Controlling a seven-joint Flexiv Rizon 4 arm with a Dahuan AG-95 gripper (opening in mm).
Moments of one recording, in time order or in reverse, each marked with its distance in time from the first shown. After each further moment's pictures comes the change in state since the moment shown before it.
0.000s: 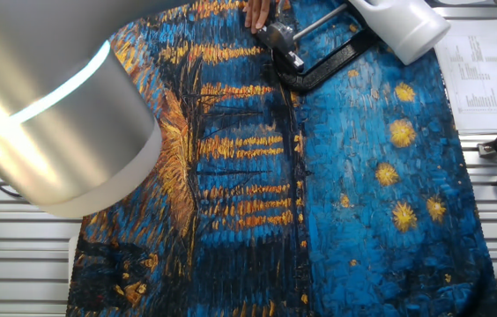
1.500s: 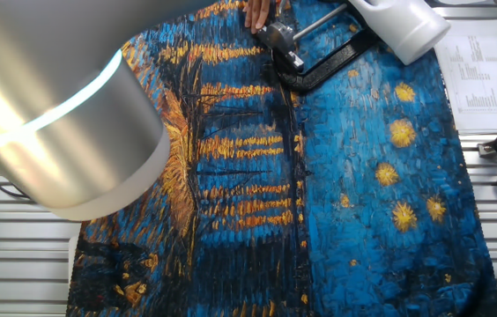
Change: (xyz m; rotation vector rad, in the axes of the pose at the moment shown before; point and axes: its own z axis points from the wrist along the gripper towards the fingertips) arm 0.003 -0.002 -0.005 0.014 -0.027 0.082
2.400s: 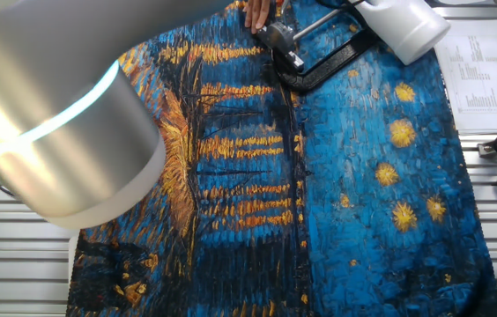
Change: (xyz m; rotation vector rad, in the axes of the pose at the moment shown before) arm 0.012 0.000 -0.010 0.001 0.002 -0.002
